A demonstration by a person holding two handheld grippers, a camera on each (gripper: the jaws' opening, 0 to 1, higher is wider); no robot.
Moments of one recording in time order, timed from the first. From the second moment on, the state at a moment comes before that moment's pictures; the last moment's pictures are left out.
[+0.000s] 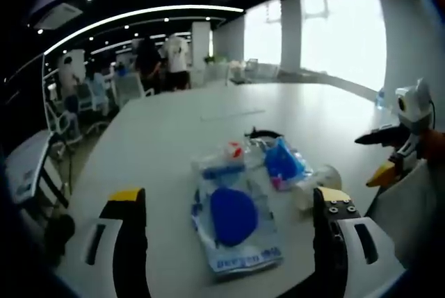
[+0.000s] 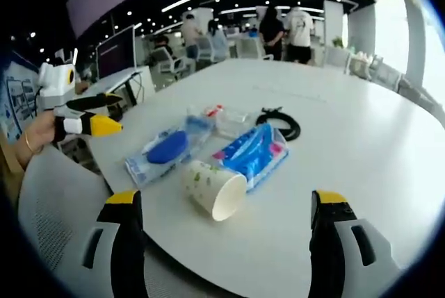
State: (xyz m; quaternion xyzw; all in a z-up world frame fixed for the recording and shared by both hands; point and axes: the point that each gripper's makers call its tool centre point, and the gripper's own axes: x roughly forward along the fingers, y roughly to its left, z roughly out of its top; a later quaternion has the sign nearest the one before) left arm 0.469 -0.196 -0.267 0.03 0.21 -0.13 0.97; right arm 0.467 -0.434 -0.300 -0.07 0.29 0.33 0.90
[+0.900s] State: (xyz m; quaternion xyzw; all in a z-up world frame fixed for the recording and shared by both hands) left arm 0.468 -0.192 -0.266 0.03 0.21 -0.11 0.97; right arm 0.464 -0.435 -0.306 -0.08 0.31 0.33 0.89
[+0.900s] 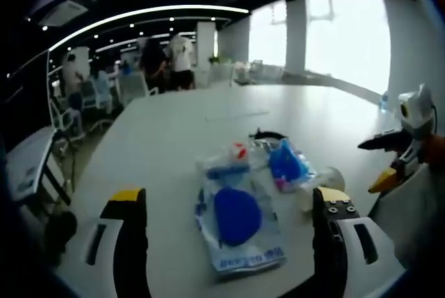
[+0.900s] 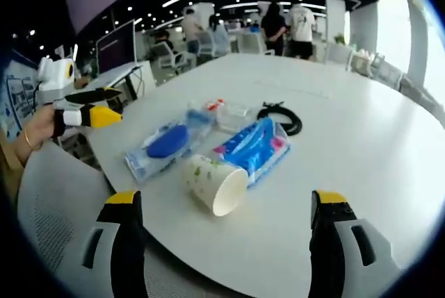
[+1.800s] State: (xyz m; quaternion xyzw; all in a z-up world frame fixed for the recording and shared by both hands) left arm 0.468 -0.192 -0.264 0.03 0.21 -0.12 0.97; right arm 0.479 -0.430 -0.287 -0.05 0.28 0.33 0.90
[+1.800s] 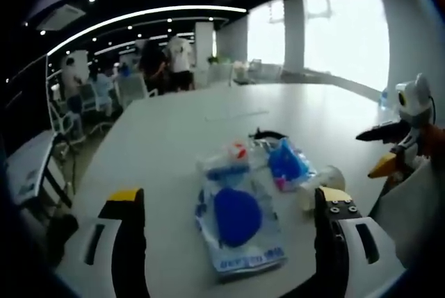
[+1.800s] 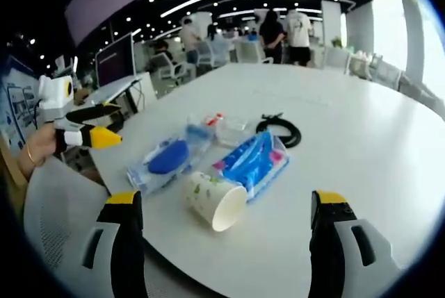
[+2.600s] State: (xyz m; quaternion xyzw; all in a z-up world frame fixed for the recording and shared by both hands) left arm 0.467 -0.194 -0.268 0.02 0.22 -0.12 0.97; right arm 0.526 -0.379 -0.225 -0.12 0.21 0.39 0.89
